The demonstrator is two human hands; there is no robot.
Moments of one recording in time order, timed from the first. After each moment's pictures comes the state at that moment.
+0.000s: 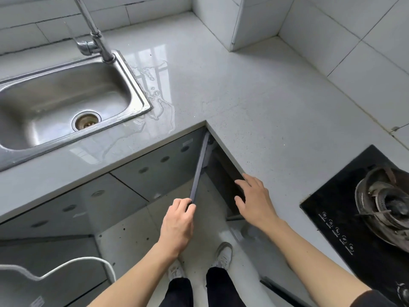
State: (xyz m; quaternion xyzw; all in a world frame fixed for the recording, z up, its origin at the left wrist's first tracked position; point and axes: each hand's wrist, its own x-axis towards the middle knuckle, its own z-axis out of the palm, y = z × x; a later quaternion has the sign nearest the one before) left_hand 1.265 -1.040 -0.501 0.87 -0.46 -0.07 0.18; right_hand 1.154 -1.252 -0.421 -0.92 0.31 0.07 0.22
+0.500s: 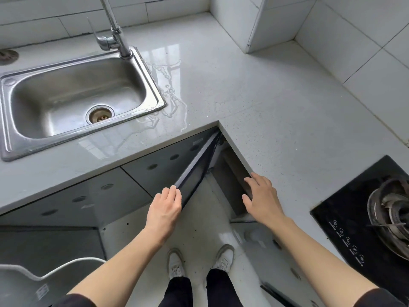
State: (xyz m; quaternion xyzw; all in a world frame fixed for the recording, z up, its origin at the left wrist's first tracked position) left_hand 1.317 -1.014 -0.484 0.88 -0.47 -0.07 -0.07; right_hand 1.170 -1.253 -0.420 -0.93 0.32 0.10 0.18
